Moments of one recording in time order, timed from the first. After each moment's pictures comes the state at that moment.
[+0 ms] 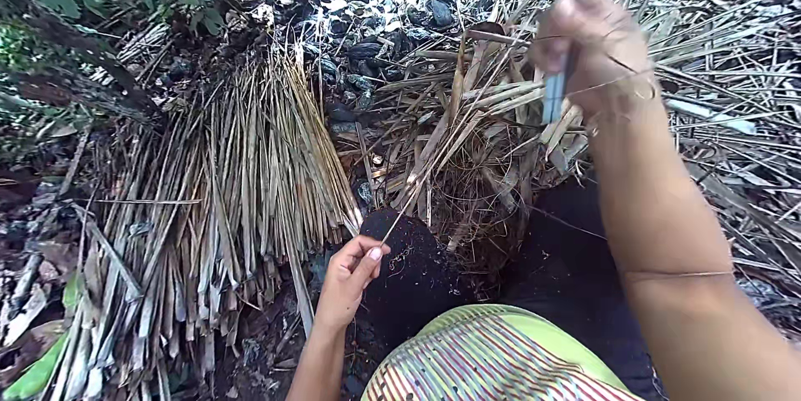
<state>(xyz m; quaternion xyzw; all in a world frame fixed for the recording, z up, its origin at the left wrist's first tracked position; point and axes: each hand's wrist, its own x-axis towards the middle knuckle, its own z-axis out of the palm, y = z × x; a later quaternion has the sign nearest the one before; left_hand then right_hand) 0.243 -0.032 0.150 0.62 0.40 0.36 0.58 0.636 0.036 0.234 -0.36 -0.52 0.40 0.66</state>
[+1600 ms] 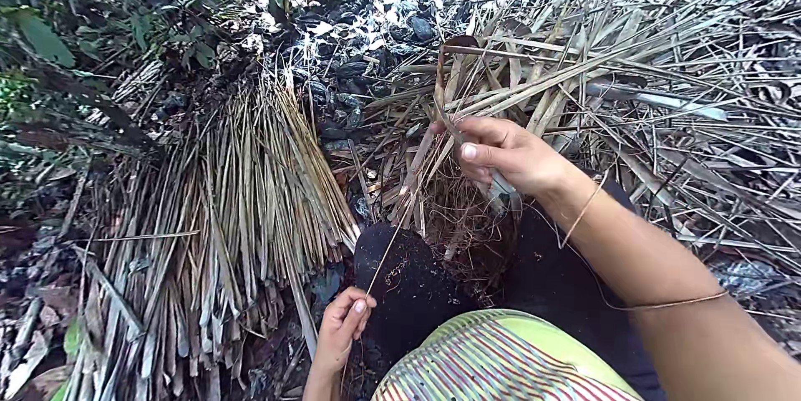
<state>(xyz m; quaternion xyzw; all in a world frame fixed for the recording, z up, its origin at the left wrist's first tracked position) 0.194 -0.052 0.100 0.62 0.32 0.34 0.63 0.571 -0.022 0.202 -0.31 -0.56 0.53 0.56</state>
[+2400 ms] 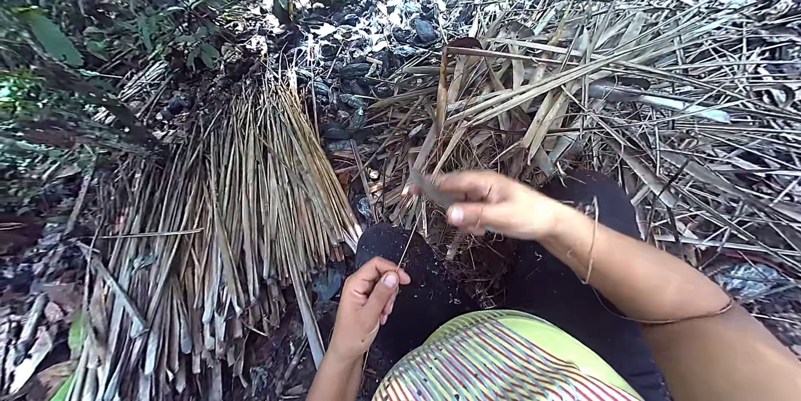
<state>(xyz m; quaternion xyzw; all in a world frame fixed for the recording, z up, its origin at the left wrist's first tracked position) 0.266 -0.045 0.161 0.63 0.26 0.35 0.65 0.547 -0.043 0.186 -0.26 -0.59 0.59 0.49</state>
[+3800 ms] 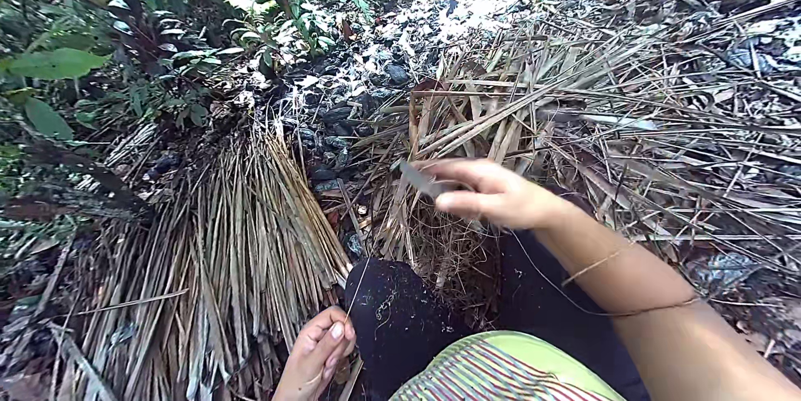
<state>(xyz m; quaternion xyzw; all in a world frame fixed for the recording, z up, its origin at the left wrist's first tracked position) 0.215 -0.018 0.166 0.58 0.24 0.25 0.73 0.585 -0.055 0.229 -0.36 -0.63 0.42 0.54</state>
